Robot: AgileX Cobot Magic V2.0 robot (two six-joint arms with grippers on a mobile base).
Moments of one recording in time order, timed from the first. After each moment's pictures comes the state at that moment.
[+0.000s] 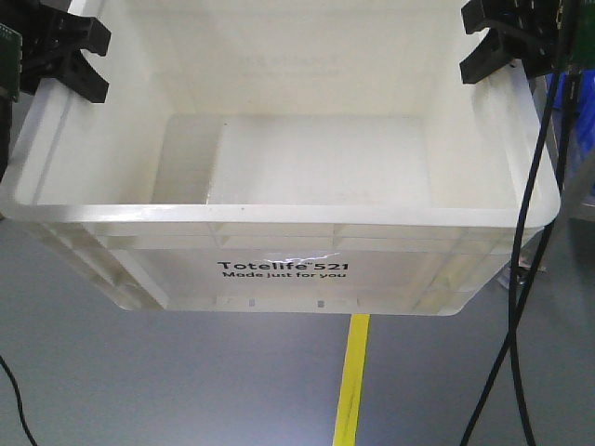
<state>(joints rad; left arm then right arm) -0.16 1.54 -1.69 -0.24 1.32 -0.01 0.16 1.54 -1.71 0.27 1.30 -0.09</state>
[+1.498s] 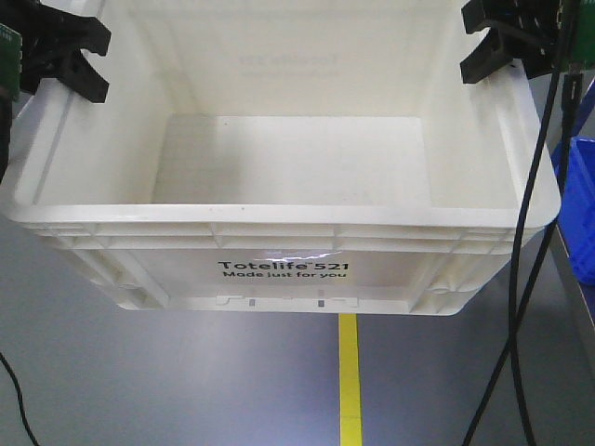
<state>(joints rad) -0.16 1.54 -1.69 -0.24 1.32 -0.01 0.16 1.54 -1.71 0.27 1.30 -0.09</state>
